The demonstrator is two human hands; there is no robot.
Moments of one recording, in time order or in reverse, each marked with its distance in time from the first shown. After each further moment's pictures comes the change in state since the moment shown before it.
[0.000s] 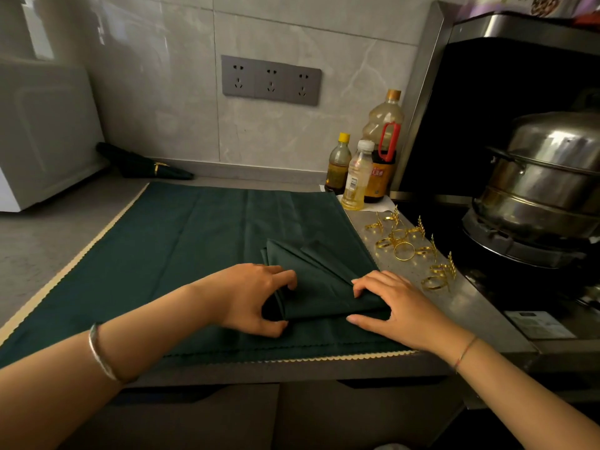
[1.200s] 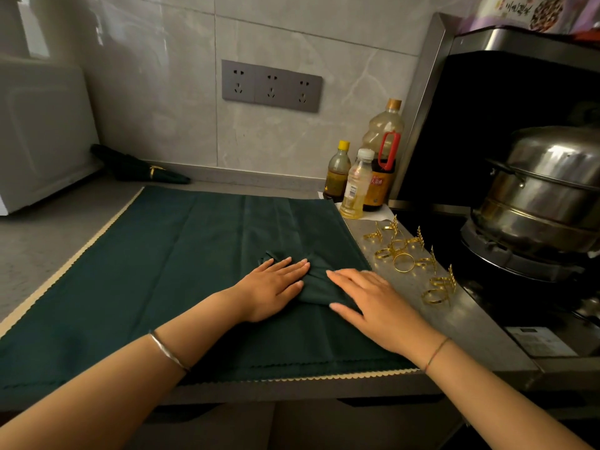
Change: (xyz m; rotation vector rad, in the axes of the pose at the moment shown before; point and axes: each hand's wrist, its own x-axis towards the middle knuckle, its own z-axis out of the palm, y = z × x) left_hand 0.054 -0.015 0.038 -0.266 -0.042 -0.174; right_hand 0.031 -0.020 0.005 -0.180 -0.007 -0.020
